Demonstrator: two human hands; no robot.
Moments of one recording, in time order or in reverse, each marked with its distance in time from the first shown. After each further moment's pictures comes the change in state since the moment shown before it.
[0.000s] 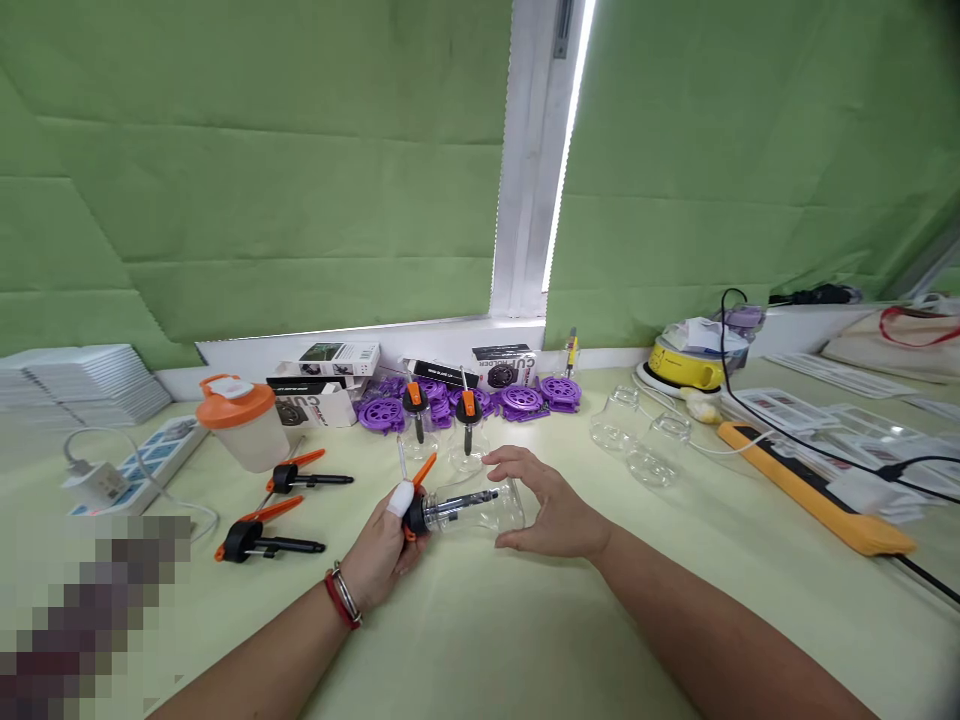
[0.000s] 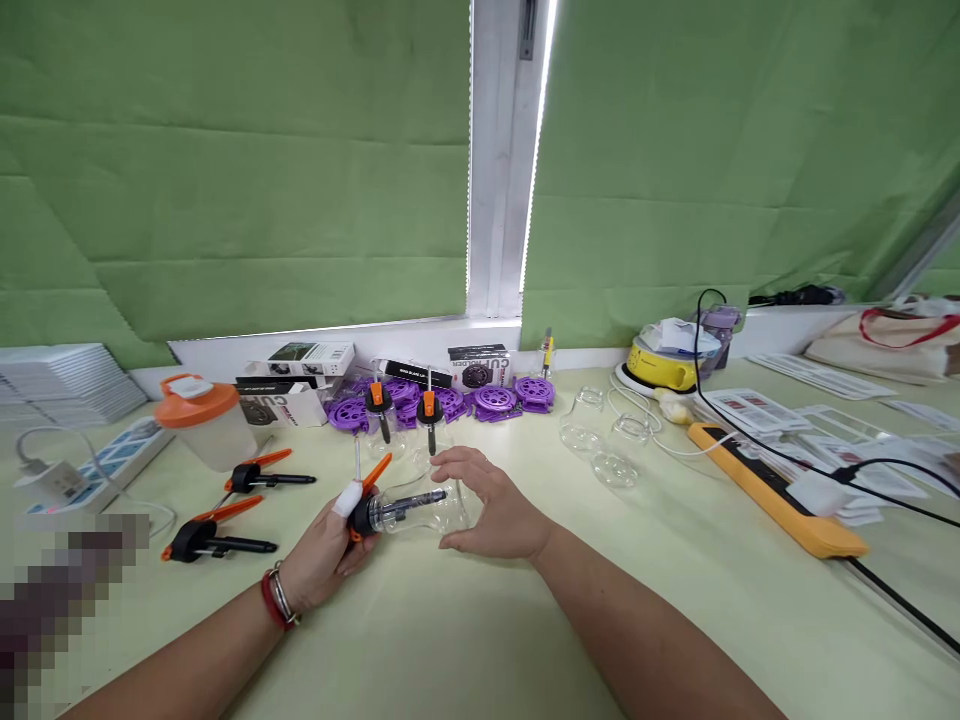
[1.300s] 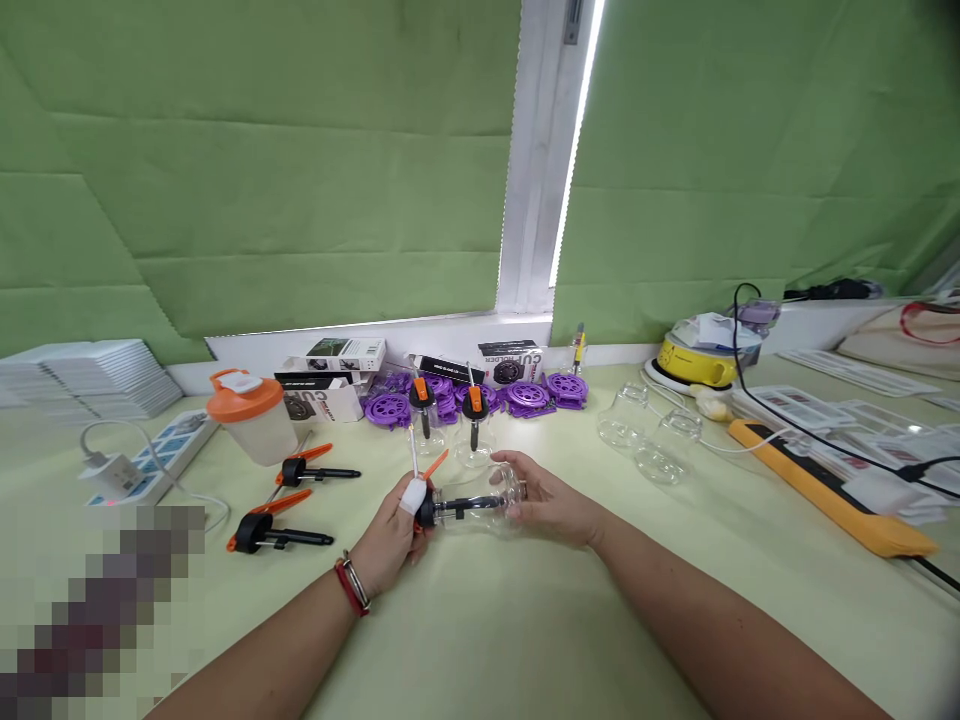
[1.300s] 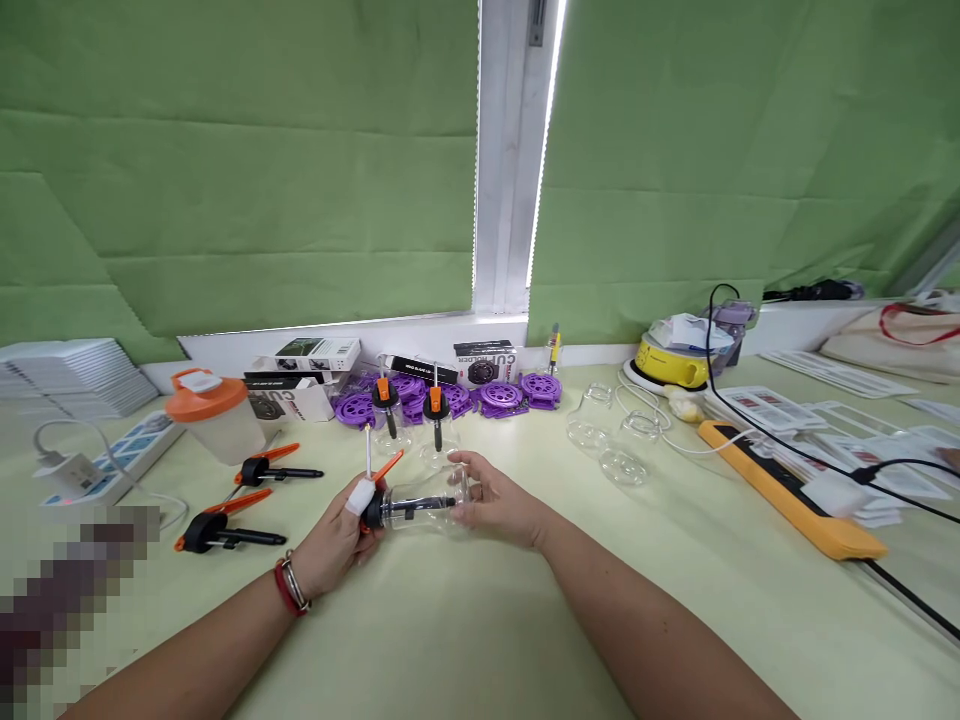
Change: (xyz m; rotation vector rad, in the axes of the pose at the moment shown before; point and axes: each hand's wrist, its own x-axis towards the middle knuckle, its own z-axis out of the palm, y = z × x) left_hand 0.003 -0.005 -0.005 0.155 0.000 0.112; right_hand -0.010 0.018 0.010 0.730 -0.097 0.712
